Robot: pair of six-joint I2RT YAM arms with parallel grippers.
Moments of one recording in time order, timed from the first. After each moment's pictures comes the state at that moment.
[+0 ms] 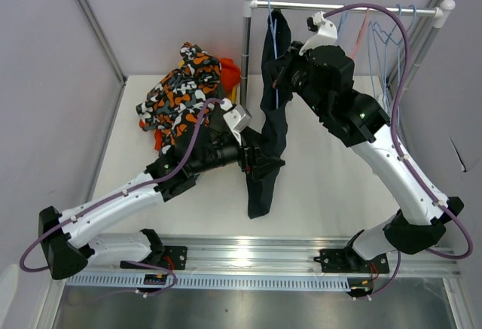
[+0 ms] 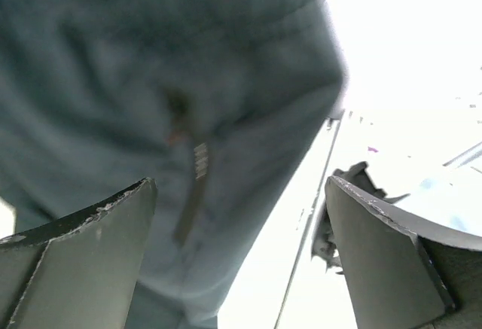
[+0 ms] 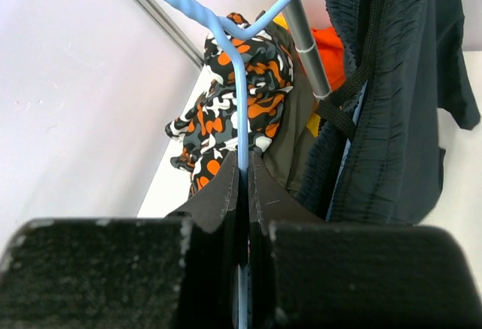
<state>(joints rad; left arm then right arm) -0.93 1.12 1.02 0.06 0.26 -0.29 0.77 1.48 1.95 -0.56 0.32 0.50</state>
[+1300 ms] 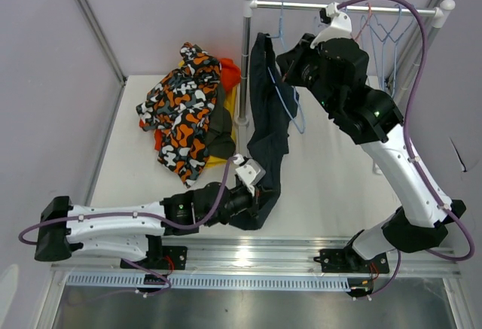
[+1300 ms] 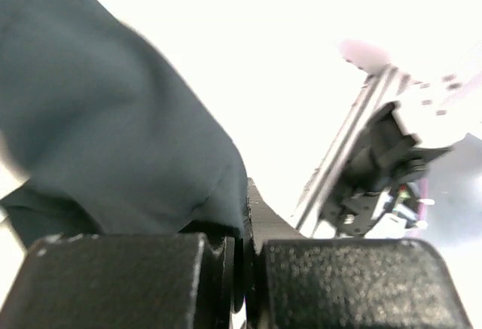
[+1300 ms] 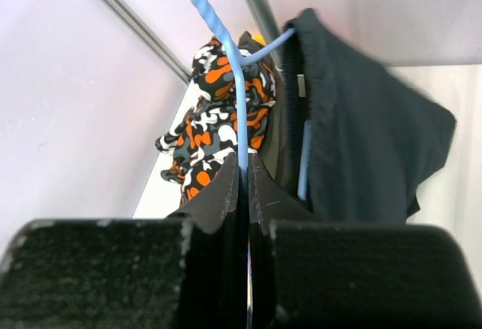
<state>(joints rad) -1.36 1.06 0.74 0.18 -0.31 -0.28 0.75 1.49 2.07 -0.66 0.37 0.47</state>
